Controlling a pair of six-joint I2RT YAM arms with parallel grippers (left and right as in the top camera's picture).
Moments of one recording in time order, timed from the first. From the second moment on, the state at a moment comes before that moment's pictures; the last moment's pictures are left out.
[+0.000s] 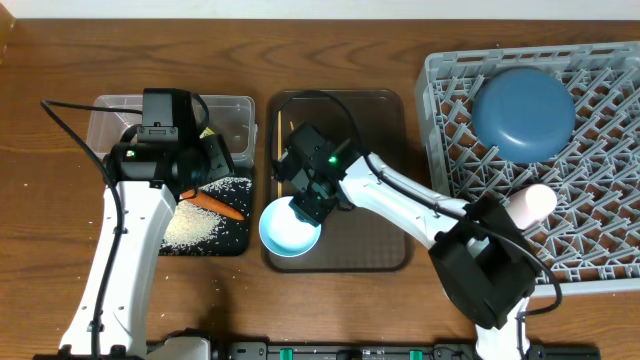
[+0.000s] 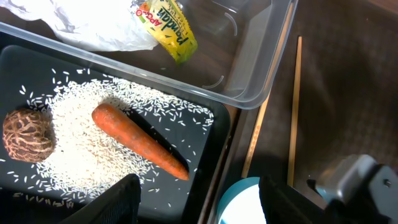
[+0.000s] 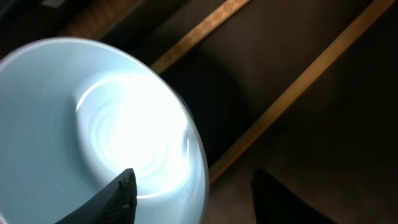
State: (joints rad) left arm -0.02 1.38 1.19 -0.95 0.05 -0.38; right arm 0.79 2.04 1.48 -0.77 -0.18 -0.11
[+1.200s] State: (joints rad) left arm -0.02 1.38 1.19 -0.95 0.05 -0.38; right arm 0.77 1.92 1.71 -0.94 -0.11 -0.11
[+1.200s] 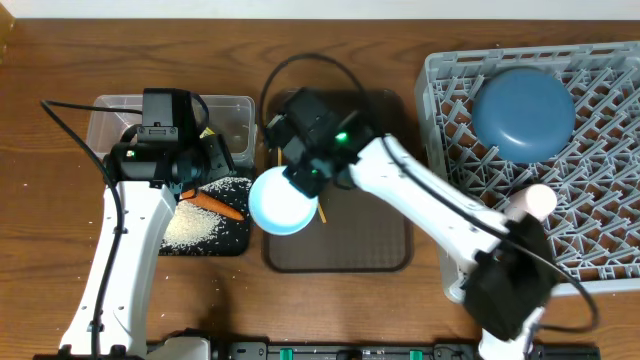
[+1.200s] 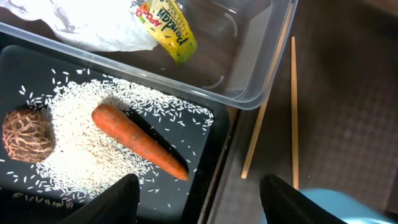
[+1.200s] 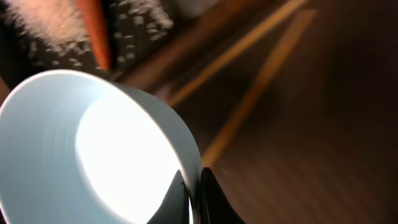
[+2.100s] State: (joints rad) left arm -0.02 1.38 1.19 -0.83 0.06 -0.38; right arm 0.21 1.67 1.72 -1.33 0.74 -0.01
